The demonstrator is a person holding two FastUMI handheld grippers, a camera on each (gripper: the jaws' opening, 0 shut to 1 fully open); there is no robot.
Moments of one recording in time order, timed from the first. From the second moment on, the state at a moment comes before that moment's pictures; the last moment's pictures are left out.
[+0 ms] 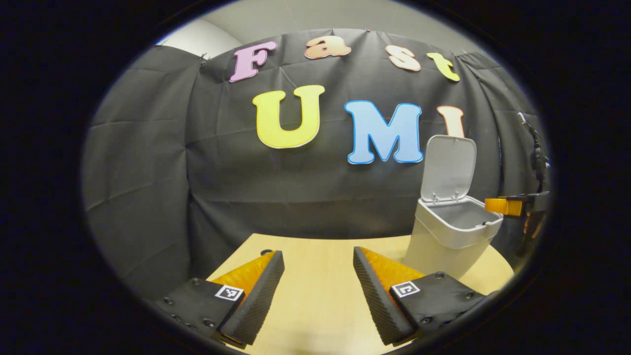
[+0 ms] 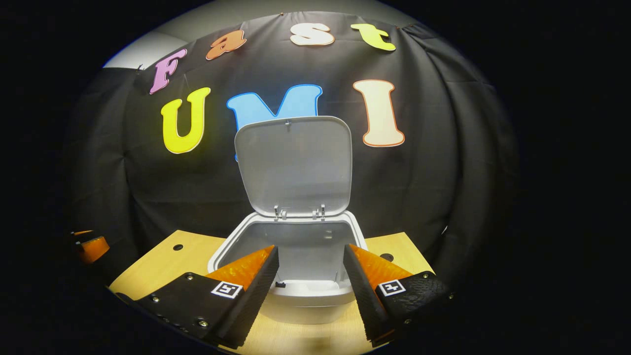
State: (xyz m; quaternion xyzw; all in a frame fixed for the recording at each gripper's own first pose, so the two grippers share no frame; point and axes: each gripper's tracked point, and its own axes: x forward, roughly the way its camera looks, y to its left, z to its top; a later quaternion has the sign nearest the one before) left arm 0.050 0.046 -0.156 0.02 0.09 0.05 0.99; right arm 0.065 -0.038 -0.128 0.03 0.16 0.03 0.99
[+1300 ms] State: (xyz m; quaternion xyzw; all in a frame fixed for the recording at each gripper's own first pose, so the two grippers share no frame) left arm 0.065 0.049 -0.153 0.00 0.10 0.04 0.99; right arm 0.141 -0.033 0.006 -0.01 0.04 0.02 1.00
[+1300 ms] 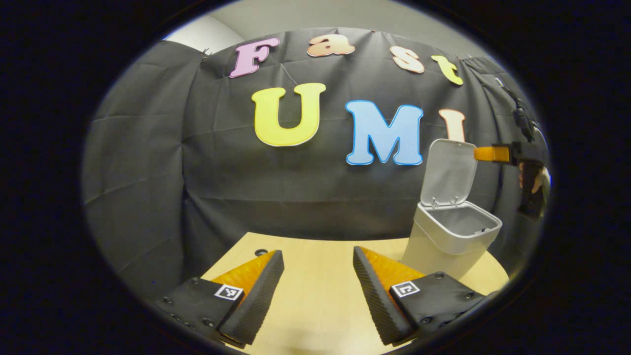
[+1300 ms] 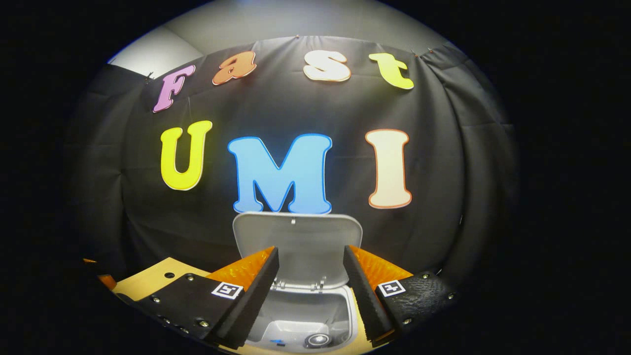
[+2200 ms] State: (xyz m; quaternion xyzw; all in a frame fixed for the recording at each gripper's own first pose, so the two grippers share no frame) left arm 0.074 0.082 -0.160 -0.02 0.11 0.07 0.99; right arm 0.216 -0.026 0.034 -0.01 0.06 0.03 1.00
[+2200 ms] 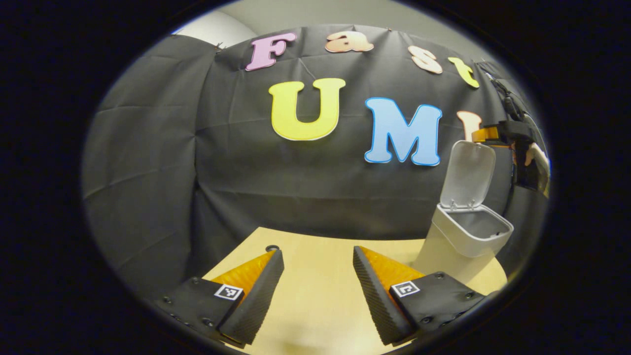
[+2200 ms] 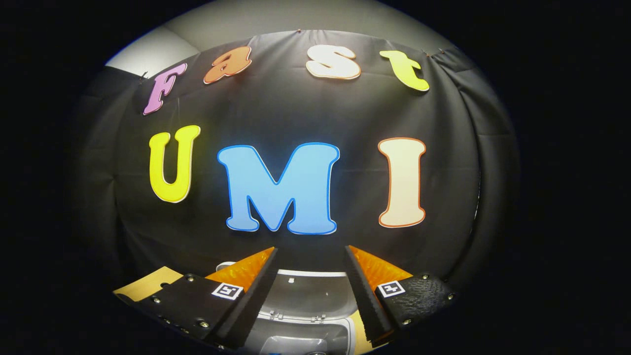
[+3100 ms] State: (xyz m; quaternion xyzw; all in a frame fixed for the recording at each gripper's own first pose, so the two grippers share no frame) left arm 0.078 0.046 -0.161 -0.01 0.11 0.04 0.99; right arm 0.166 -0.023 0.017 0.01 0.07 0.03 1.00
